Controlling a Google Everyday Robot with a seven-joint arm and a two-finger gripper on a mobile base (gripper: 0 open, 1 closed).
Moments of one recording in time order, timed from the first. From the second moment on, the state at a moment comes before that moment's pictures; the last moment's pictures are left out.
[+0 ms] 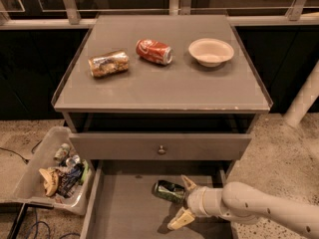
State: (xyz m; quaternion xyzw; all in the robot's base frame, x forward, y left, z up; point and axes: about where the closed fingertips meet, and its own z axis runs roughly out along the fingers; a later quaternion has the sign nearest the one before) arm 0.456 -0.080 0.433 -0.53 0.74 0.20 0.36
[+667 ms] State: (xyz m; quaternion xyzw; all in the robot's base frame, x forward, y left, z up) arm 0.485 -0.064 0.418 -0.52 0.74 0.19 0.38
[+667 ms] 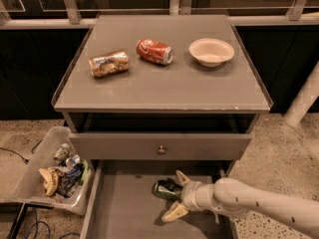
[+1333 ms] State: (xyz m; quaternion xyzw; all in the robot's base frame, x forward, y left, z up) arm 0.511 -0.067 0.384 -0.51 0.75 0.18 0.38
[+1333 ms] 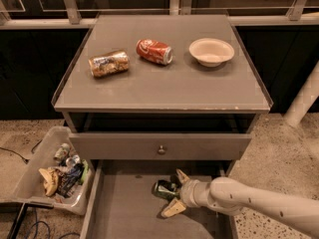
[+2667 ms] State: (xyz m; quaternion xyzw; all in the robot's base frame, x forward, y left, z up) arm 0.522 -0.066 0.368 -0.50 0.76 0.19 0.37
